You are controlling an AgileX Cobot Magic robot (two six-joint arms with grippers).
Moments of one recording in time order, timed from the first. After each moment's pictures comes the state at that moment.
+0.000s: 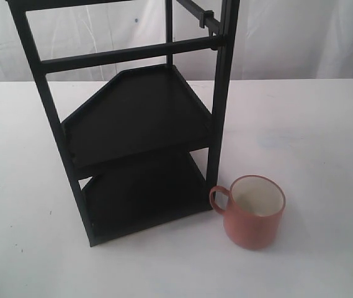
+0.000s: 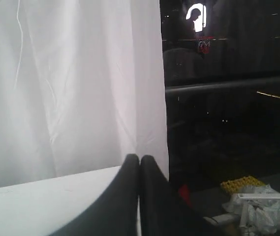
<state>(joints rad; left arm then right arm) 0.12 0.00 0.02 -0.05 0.43 0.22 -0.01 0.00 -0.57 -0.45 0.60 0.45</state>
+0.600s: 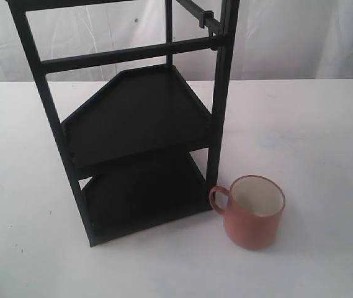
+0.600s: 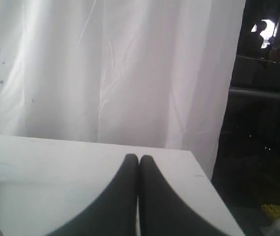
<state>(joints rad) 0.12 0.00 0.02 -0.05 0.43 0.22 -0.02 0.00 -0.10 -0.10 0.09 0.01</state>
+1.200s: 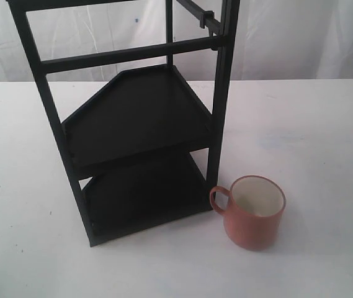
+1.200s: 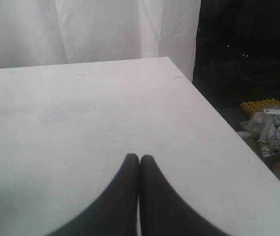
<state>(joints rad) 0.12 0.00 0.02 -0.05 0.43 0.22 -0.11 0.00 0.00 -0.20 0.28 0.25</state>
